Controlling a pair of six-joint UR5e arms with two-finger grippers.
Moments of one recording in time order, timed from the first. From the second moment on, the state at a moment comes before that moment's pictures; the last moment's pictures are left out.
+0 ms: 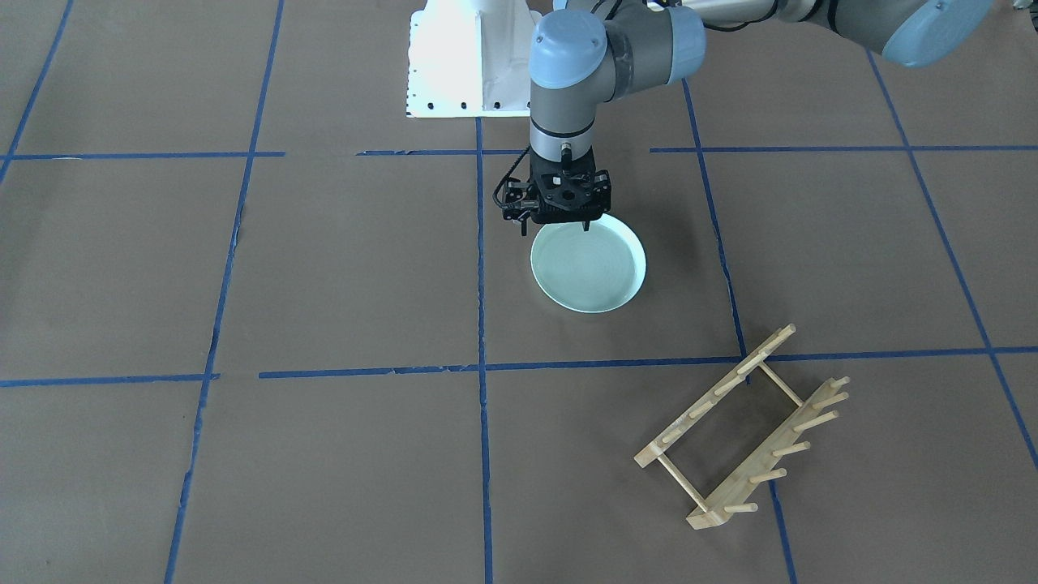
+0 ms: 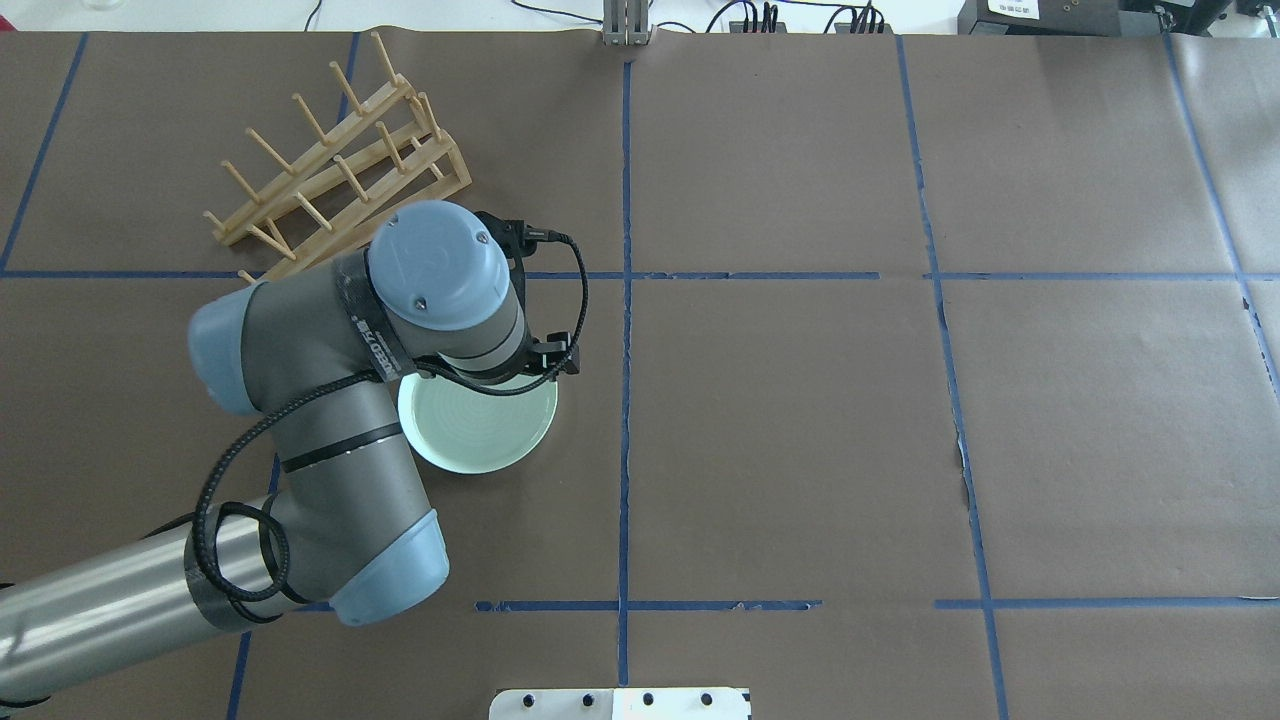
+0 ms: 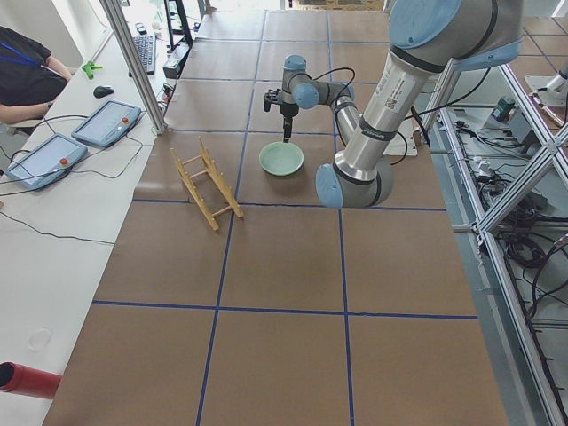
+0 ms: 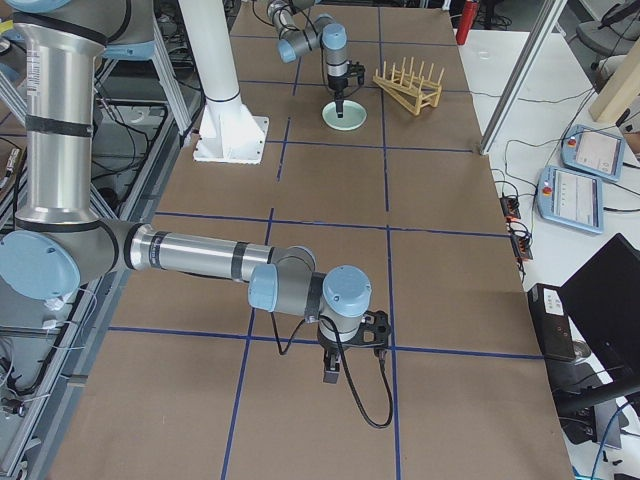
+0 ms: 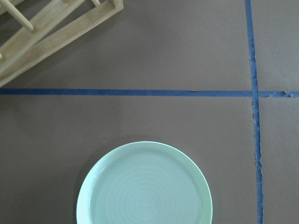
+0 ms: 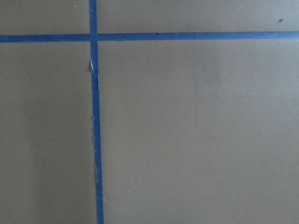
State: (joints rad) left arm -0.47 -2.26 -1.69 -1.50 -1.77 -1.27; right arm 1.61 -1.68 1.60 -1.60 2.30 -0.07
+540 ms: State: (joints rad) left arm -0.46 -2.27 -1.59 -1.63 -1.77 -1.29; right arm 1.61 -1.68 1.60 -1.60 2.30 -0.07
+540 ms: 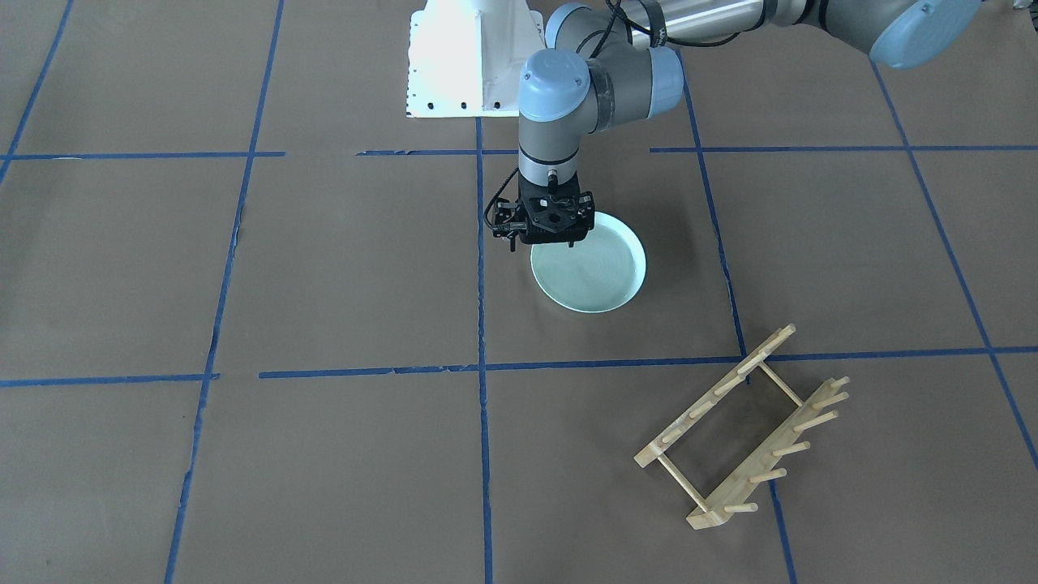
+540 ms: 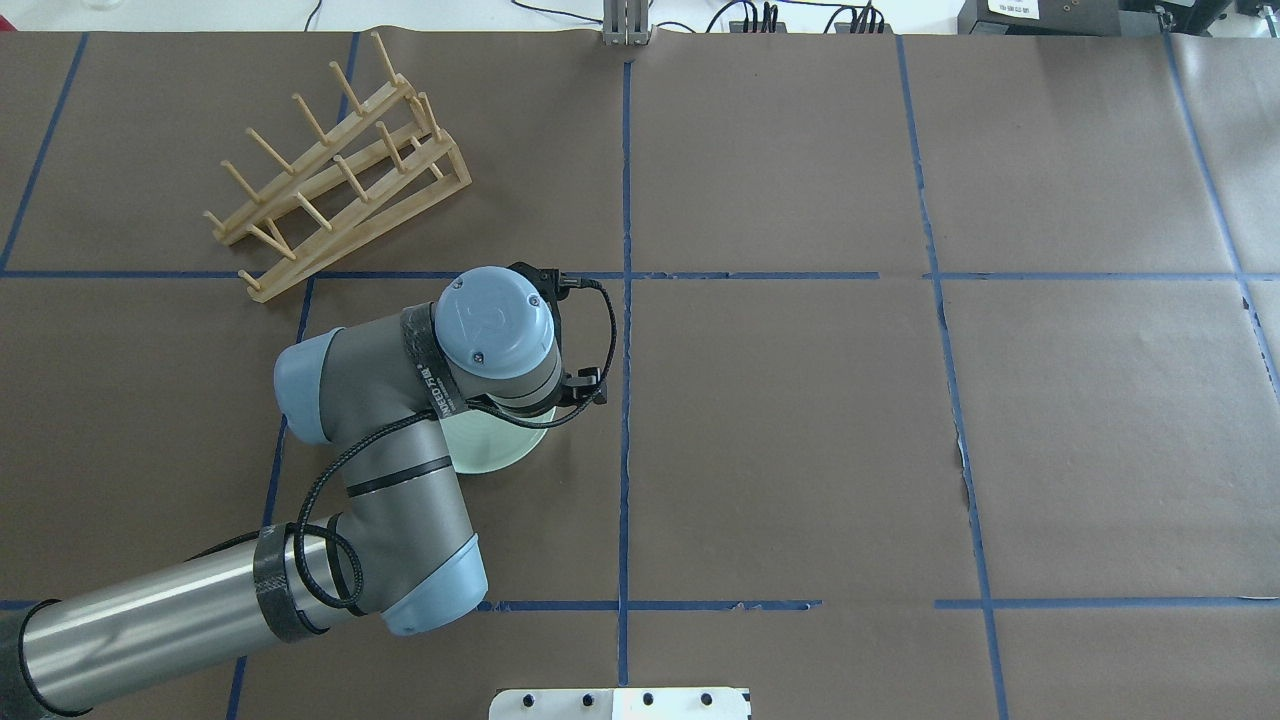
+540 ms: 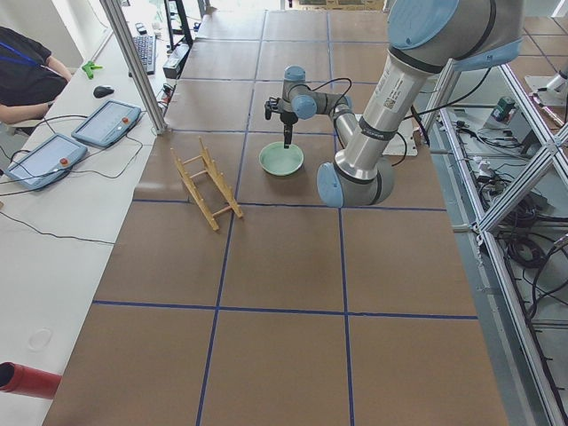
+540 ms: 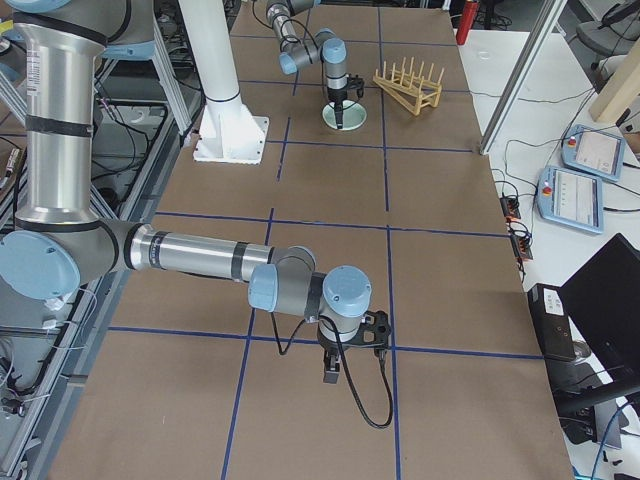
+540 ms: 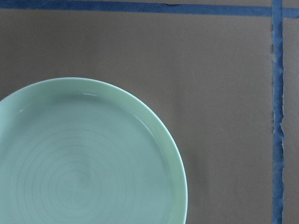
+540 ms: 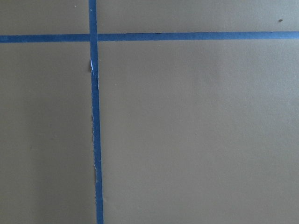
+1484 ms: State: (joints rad) left arm -0.45 -2.27 -1.54 -1.69 -1.77 -1.29; right arm 1.61 -1.68 1.60 -1.60 2.30 -0.07
